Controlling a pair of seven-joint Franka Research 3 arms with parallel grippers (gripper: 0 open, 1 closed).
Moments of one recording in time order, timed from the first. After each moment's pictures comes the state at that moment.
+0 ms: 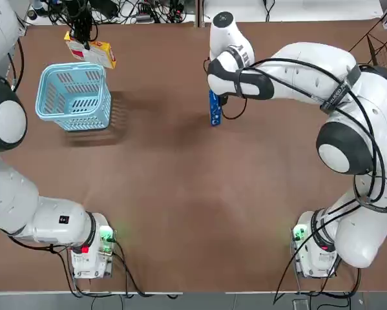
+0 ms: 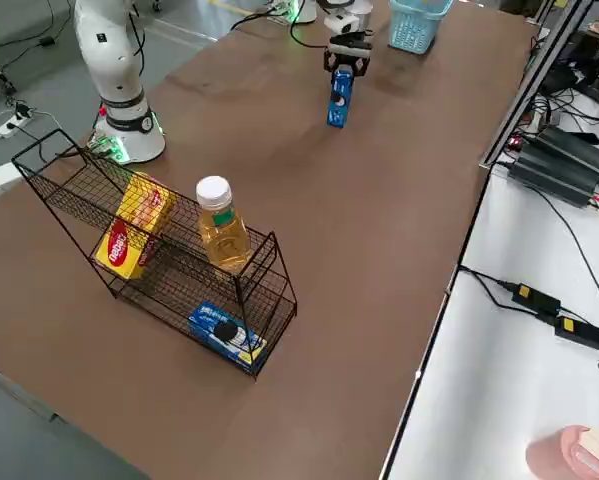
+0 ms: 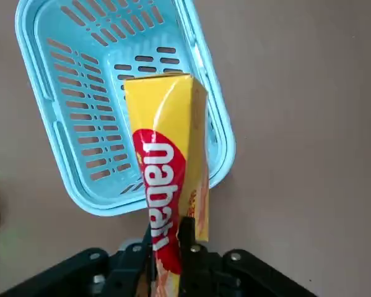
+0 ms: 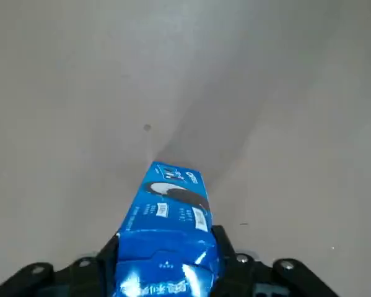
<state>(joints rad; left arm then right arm) -0.08 0.13 -0.04 -1.72 0.10 1.74 -1.44 0.92 0.43 -0.19 -1.75 0.09 2.14 1.86</state>
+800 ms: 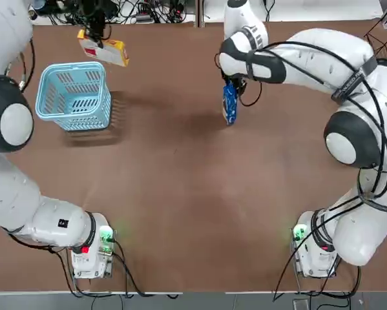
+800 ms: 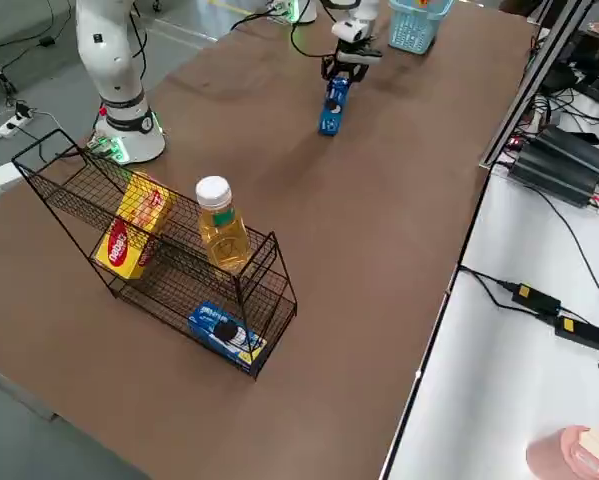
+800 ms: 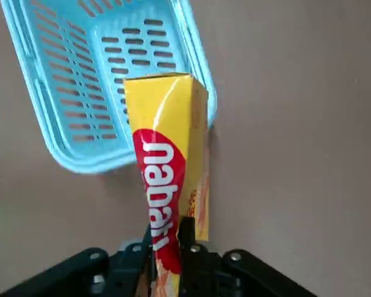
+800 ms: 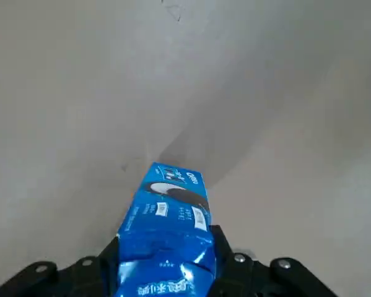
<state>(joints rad) -0.20 0.17 -0.05 -1.67 0.10 1.74 -1.57 0.82 0.38 -0.21 -1.75 0.07 1.94 1.42</state>
